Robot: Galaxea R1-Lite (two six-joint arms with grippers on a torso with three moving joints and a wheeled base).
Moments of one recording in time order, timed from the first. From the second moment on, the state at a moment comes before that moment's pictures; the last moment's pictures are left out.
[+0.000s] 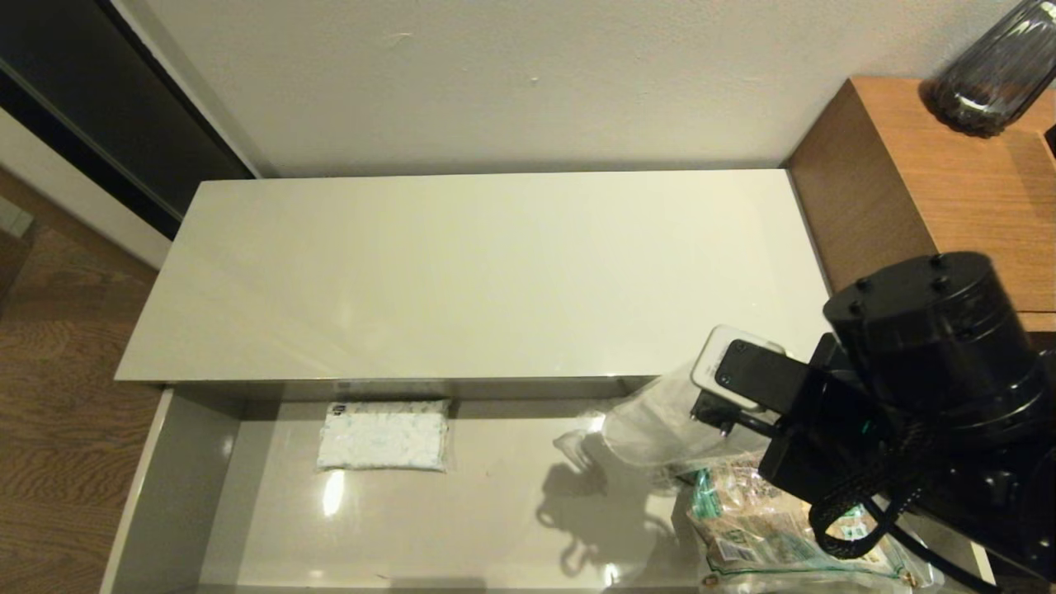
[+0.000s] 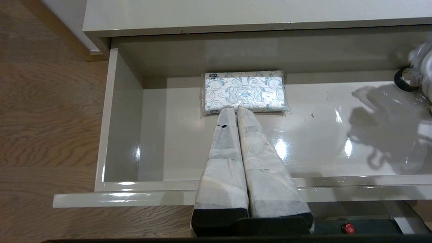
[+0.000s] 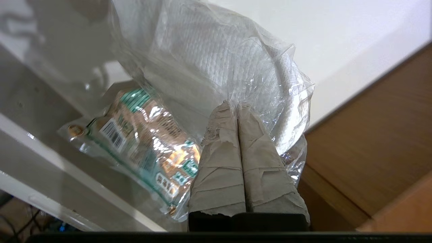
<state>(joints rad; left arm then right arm) 0.01 0.00 0.00 0.00 -0.01 0.01 0.87 1.48 -0.94 0.16 -0.68 -0.58</state>
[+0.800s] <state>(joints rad) 0.01 0.00 0.00 0.00 -0.01 0.01 0.62 1.65 -1.61 0.37 -0.66 -0.58</state>
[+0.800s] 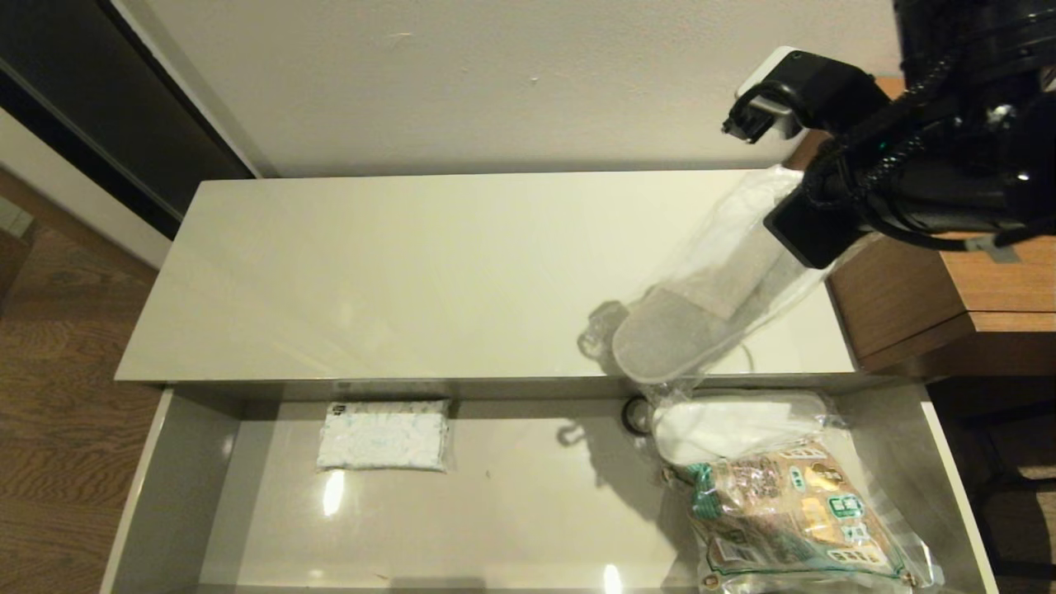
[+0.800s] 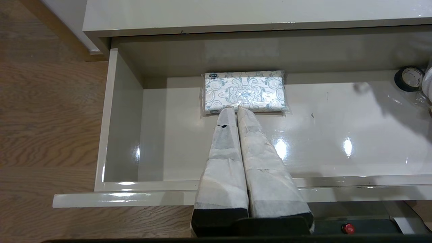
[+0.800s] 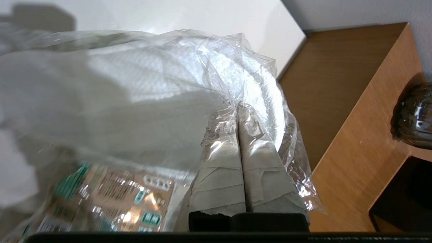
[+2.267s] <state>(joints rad) 0.01 0.00 0.00 0.00 -0.01 0.01 0.63 1.65 -1.31 0.45 -0.57 -0.52</state>
